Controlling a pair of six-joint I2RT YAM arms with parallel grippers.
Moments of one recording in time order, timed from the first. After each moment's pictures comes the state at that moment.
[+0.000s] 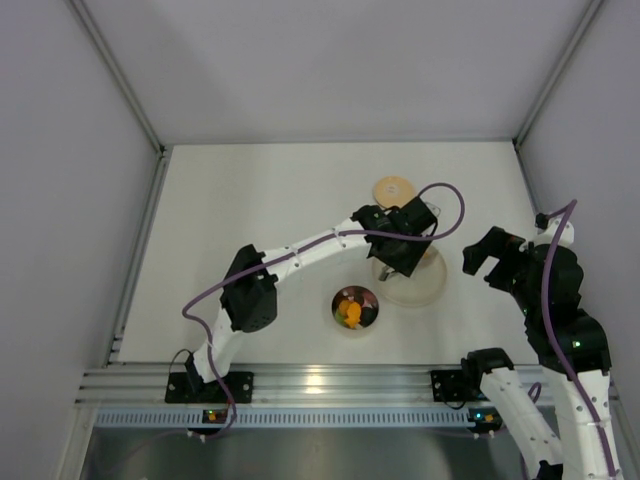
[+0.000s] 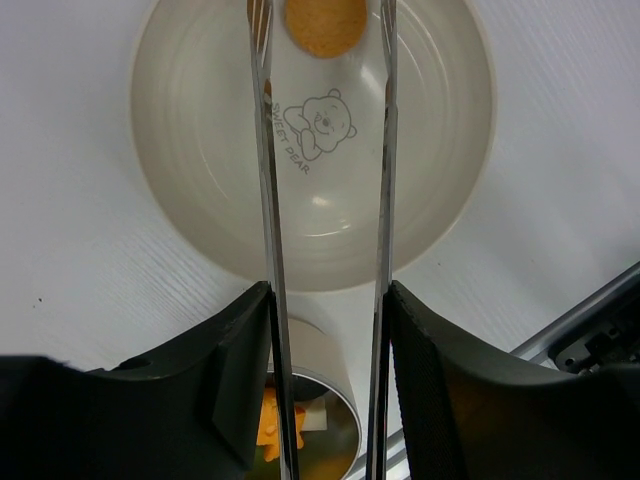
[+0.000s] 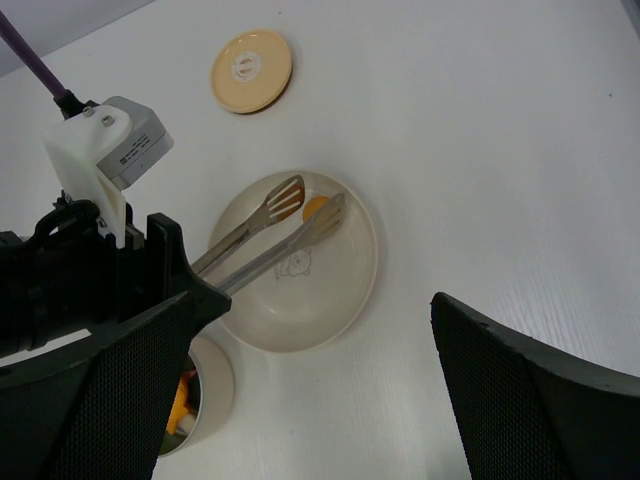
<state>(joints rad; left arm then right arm) -1.07 2.16 2.05 -0.90 -0.09 -0.39 0.13 0.51 0.99 -0.91 0.14 0.43</state>
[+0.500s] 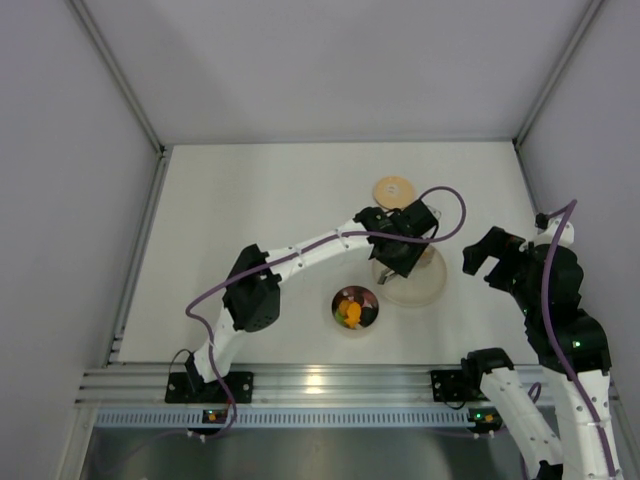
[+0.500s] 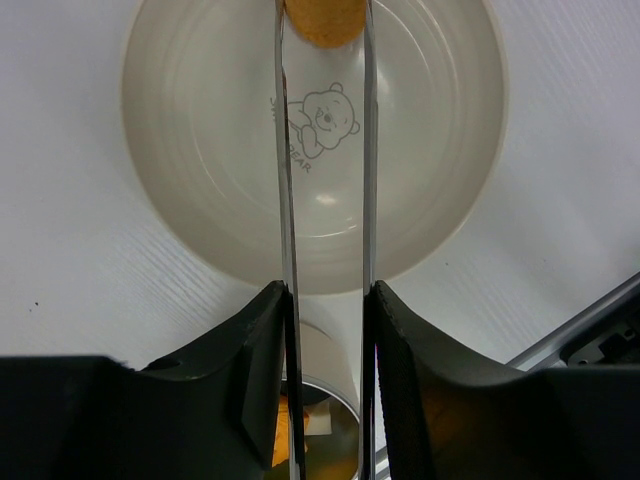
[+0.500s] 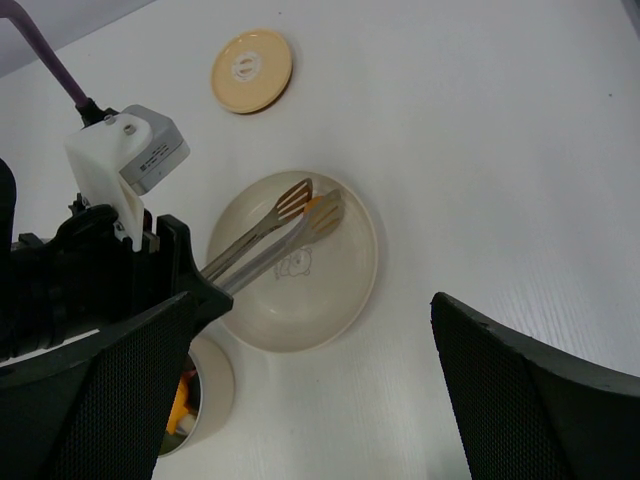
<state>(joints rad) -1.07 2.18 2.05 -0.90 -0.09 -0.38 0.13 0.51 0.99 -0.91 0.14 0.43</state>
